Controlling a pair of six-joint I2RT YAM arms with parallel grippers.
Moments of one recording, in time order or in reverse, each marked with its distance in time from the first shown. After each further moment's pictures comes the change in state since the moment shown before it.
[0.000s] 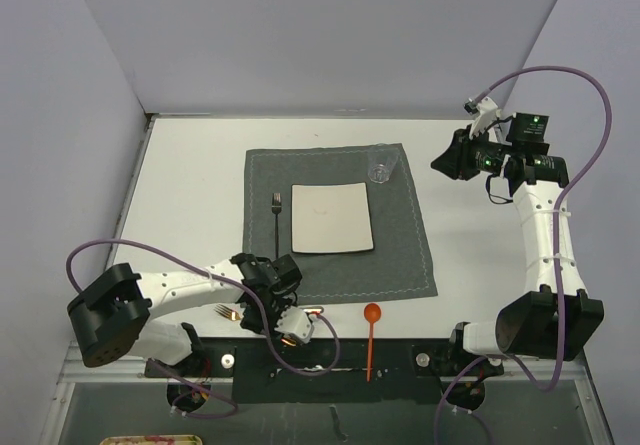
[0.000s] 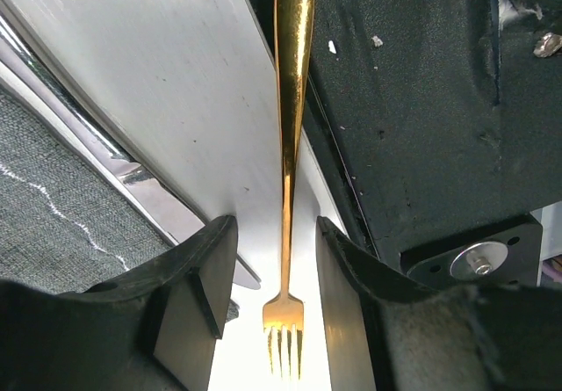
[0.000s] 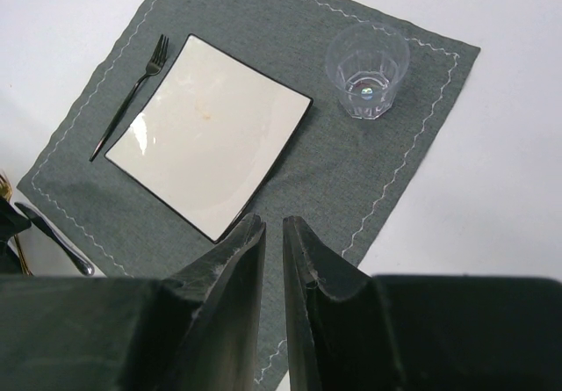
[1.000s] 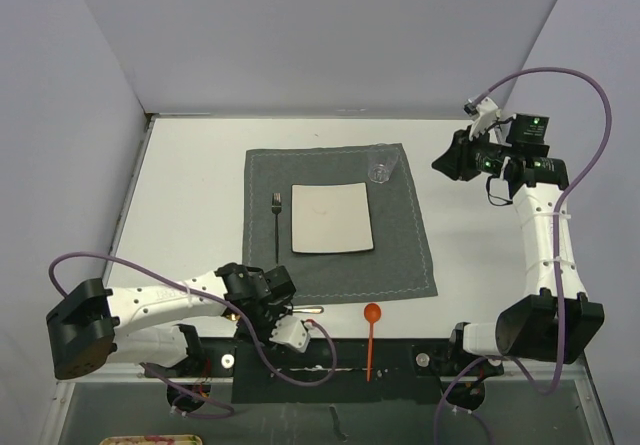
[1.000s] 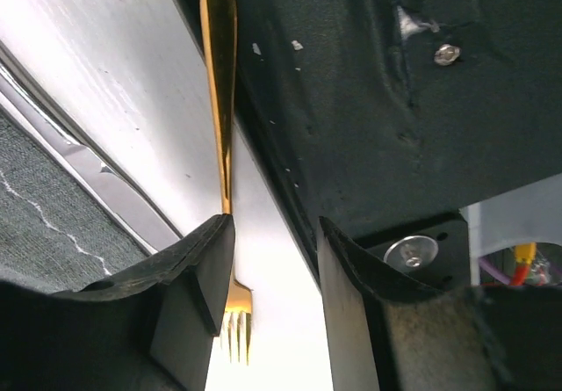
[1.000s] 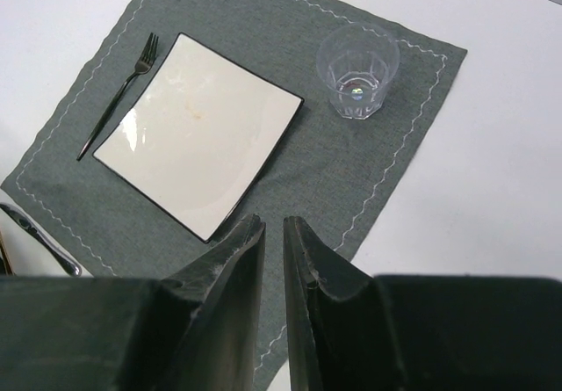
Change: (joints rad) left arm -0.105 -0.152 -0.010 -0.095 0.004 -0.150; right arm 0.006 -0.024 -0.023 0.015 0.023 -0.014
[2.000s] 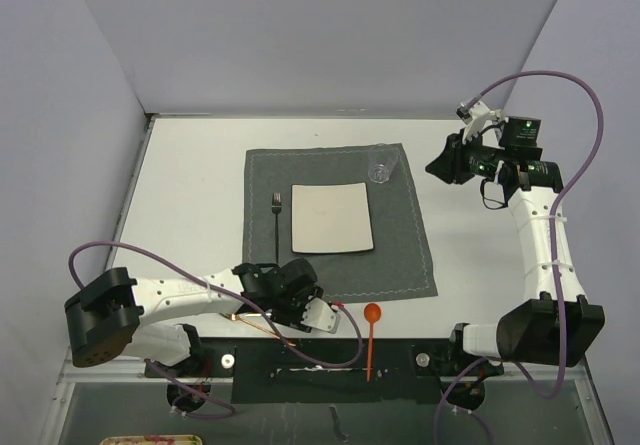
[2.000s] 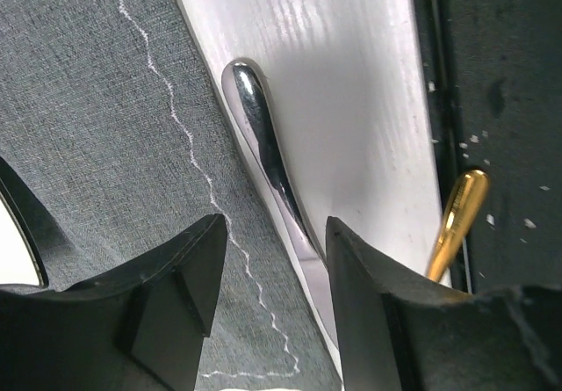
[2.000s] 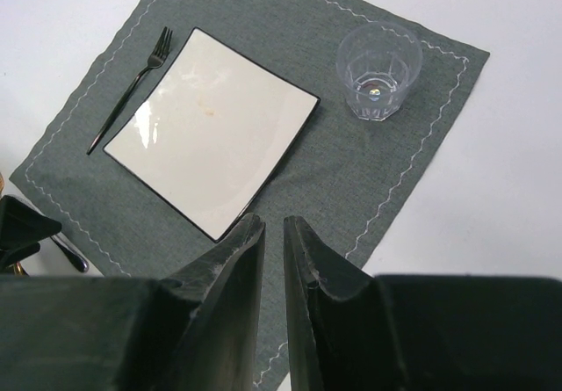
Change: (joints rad) left arm -0.018 0.130 -0.016 0.514 -0.166 -0.010; right arm 0.034 -0.012 -0.027 0.018 0.004 0.009
